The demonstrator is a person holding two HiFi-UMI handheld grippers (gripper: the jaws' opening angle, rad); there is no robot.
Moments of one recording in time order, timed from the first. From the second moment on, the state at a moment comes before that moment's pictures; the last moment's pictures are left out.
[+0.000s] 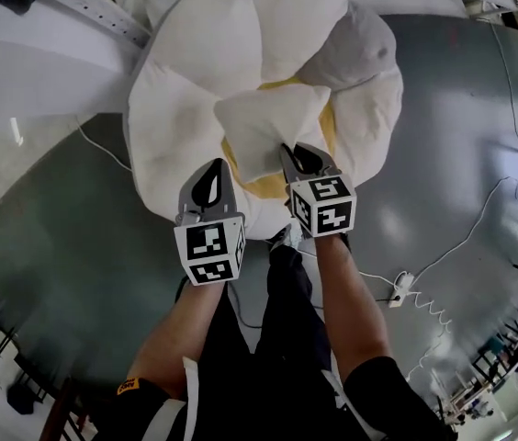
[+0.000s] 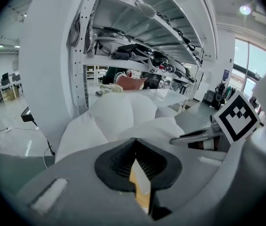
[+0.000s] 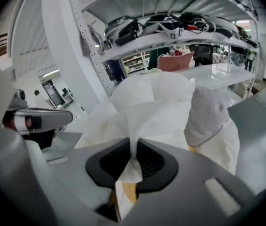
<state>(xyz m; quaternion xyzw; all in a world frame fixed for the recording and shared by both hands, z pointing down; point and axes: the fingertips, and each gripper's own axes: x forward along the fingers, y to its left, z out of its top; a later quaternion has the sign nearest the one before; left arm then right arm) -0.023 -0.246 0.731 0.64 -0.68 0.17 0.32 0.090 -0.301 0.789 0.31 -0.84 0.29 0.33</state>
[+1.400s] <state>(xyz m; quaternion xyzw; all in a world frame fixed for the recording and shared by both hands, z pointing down) -0.003 -0.143 0.390 0.75 -0.61 0.12 0.23 0.150 -0.156 0.399 0.43 -0.85 0.22 0.23</state>
